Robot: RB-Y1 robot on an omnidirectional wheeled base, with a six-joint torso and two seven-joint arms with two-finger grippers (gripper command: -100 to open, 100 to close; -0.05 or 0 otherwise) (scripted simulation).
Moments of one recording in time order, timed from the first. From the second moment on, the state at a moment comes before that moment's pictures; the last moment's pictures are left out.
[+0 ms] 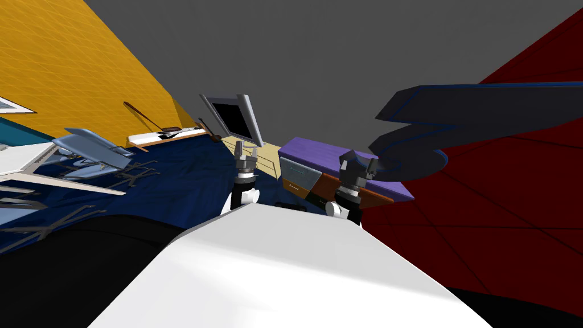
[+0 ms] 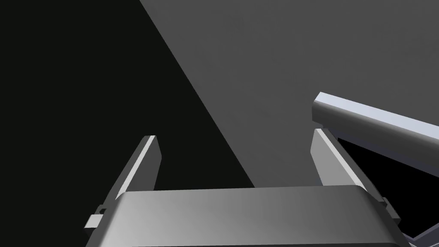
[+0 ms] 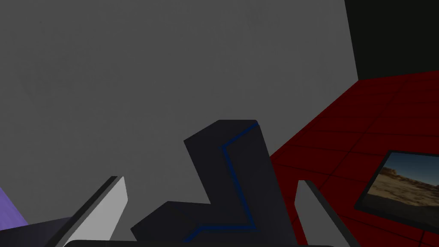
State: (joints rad) left arm 0.48 0.02 0.00 -2.27 -0.01 -0.50 0.12; right arm 0.50 0.04 0.05 -2.25 -0.12 -0.53 -0.12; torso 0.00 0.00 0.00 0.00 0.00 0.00
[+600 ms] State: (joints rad) left arm 0.48 0.02 0.00 -2.27 -0.01 -0.50 0.12; right arm 0.50 0.04 0.05 -2.25 -0.12 -0.53 -0.12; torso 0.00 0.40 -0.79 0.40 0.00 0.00
